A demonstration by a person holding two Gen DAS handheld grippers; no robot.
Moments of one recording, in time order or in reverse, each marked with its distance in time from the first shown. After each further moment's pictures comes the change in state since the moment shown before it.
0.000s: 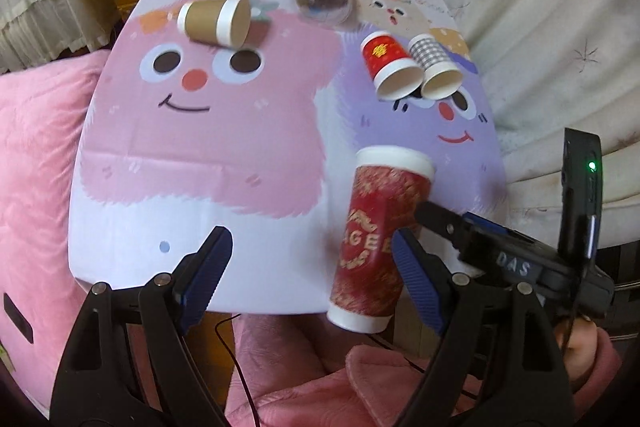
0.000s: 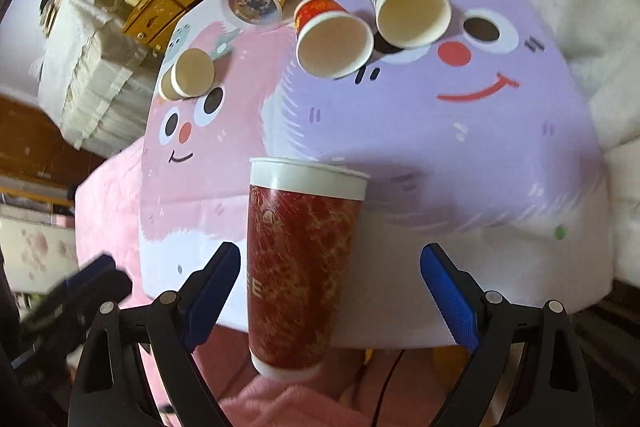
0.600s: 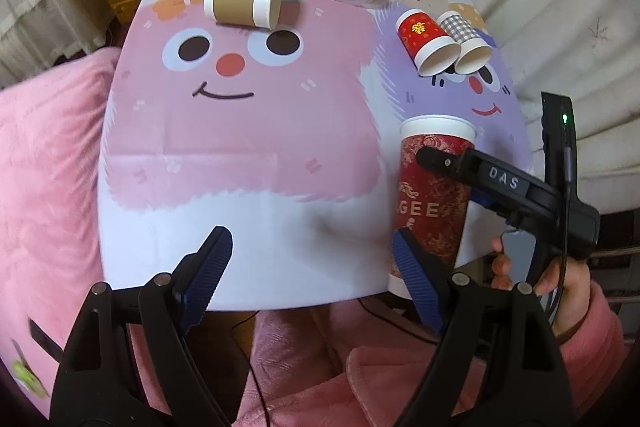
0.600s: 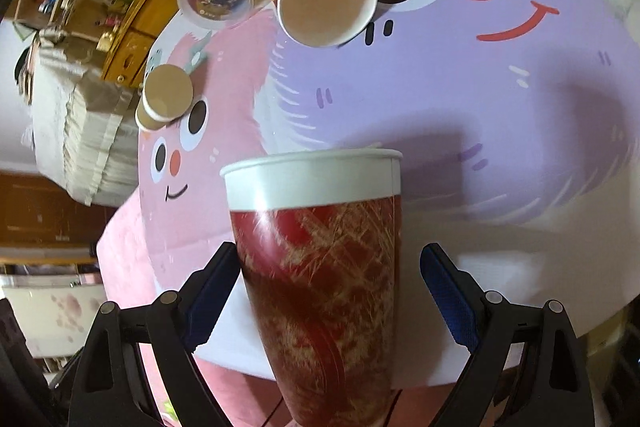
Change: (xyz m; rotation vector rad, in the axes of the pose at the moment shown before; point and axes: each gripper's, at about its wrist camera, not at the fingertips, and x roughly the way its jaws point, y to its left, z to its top) left arm 0.012 0.057 0.005 0.100 0.071 0.025; right arm 0.082 0.012 0.007 0.213 -0.003 0.054
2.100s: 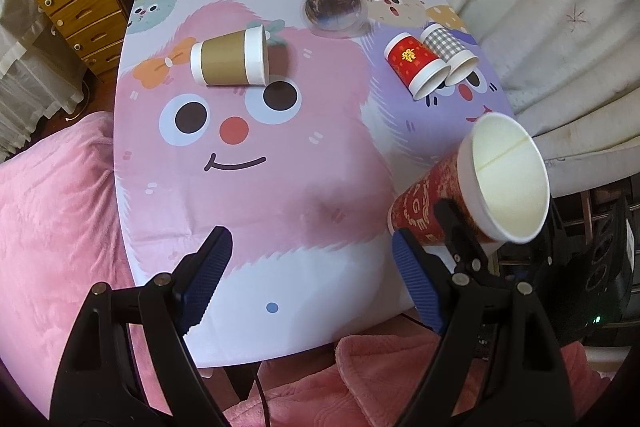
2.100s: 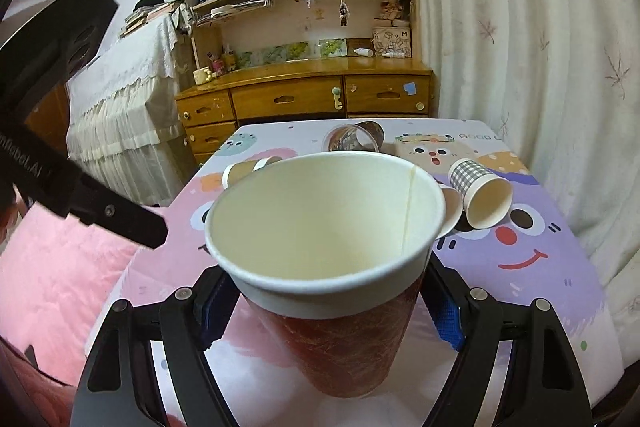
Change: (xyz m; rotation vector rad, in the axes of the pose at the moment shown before) left arm -0.015 0.023 0.054 0.175 -0.021 -0.038; right arm -0.052 0.104 -0.106 -0.605 -0.734 -0.086
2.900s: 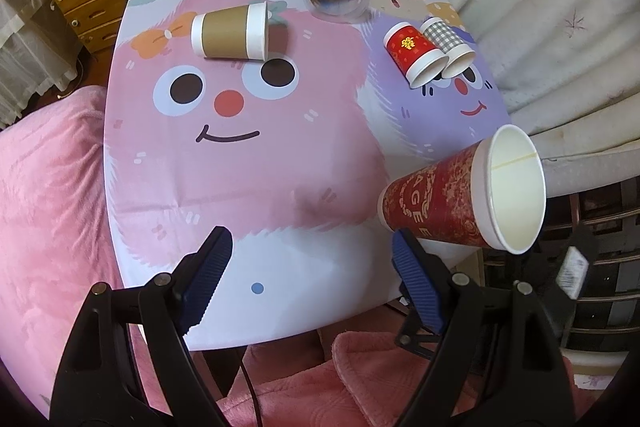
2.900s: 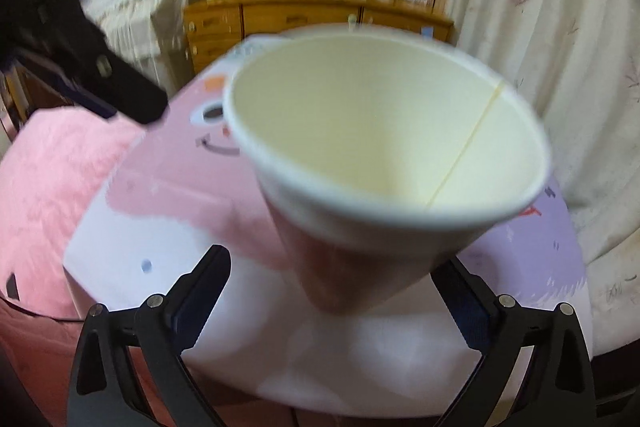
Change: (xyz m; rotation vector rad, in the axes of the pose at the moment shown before) left arm 0.004 0.007 -0.018 -0.072 0.021 -0.049; right arm -0.005 0.025 -0.058 -0.166 0.299 -0.042
